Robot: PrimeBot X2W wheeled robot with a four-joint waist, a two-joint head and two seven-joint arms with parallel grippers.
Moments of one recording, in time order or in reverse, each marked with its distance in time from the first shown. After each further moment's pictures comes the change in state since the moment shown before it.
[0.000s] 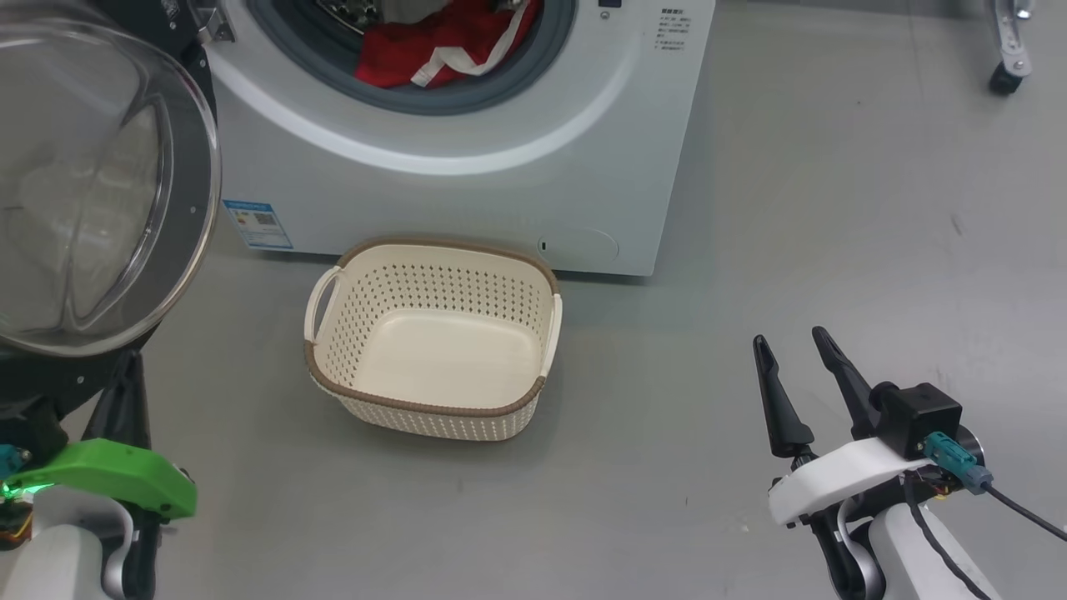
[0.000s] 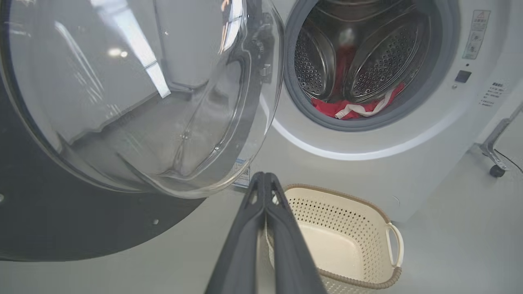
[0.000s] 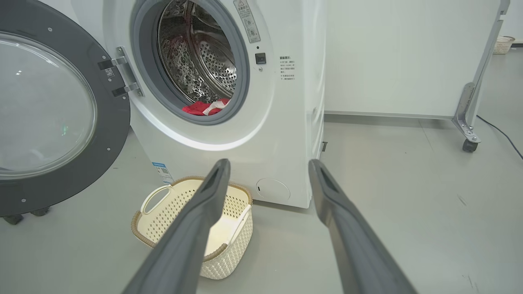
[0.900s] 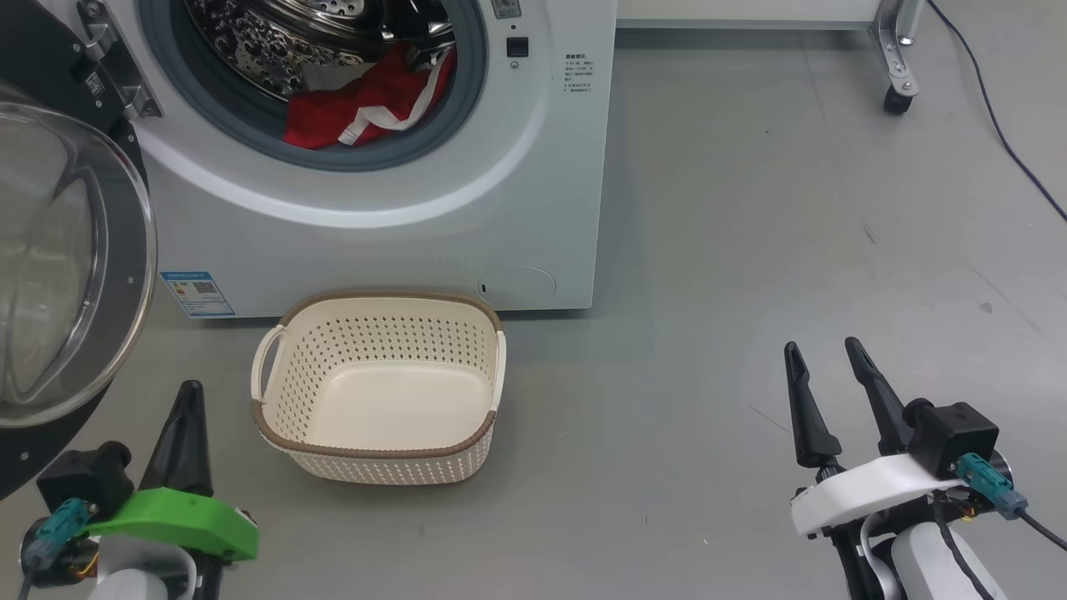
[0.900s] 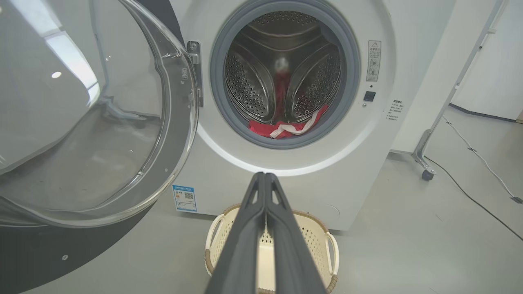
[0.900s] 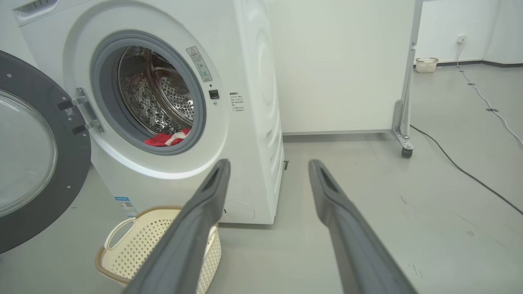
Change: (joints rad) left arm 0.157 -0.065 -0.058 -0.193 -0.002 -0.003 -0.043; right arm 0.063 0.002 -0.055 -0.070 0.009 0.000 -0.003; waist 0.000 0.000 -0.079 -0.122
